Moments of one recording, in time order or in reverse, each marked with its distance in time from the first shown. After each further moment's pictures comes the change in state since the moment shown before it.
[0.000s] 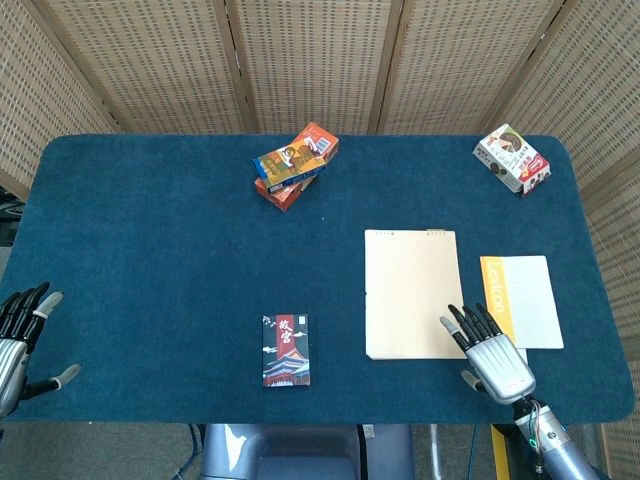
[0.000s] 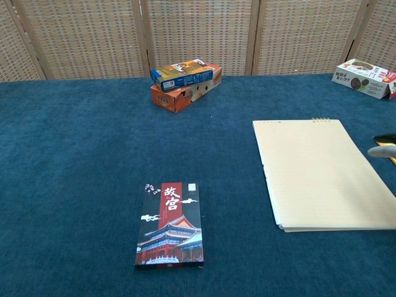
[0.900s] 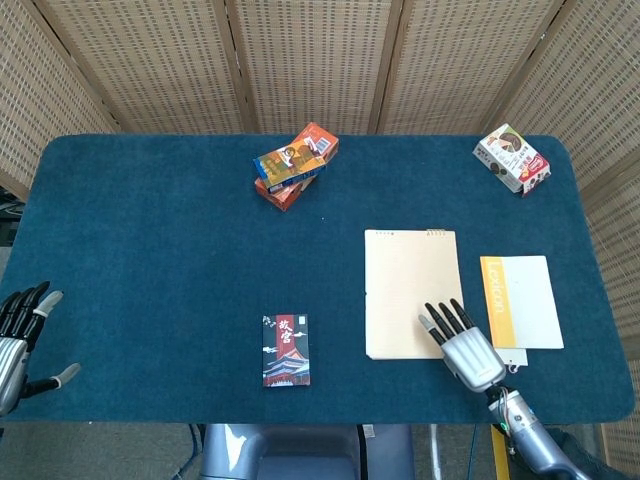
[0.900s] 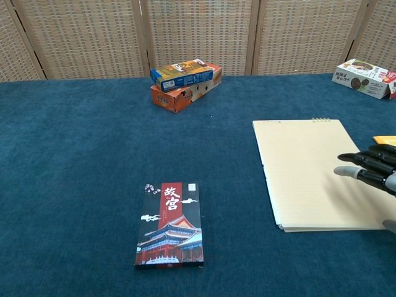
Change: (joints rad) left arm -0.004 0.003 -0.003 -0.007 -0.013 -0.013 0.002; right arm 0.072 -0.164 -0.014 0.188 0.014 -0.049 -0.085
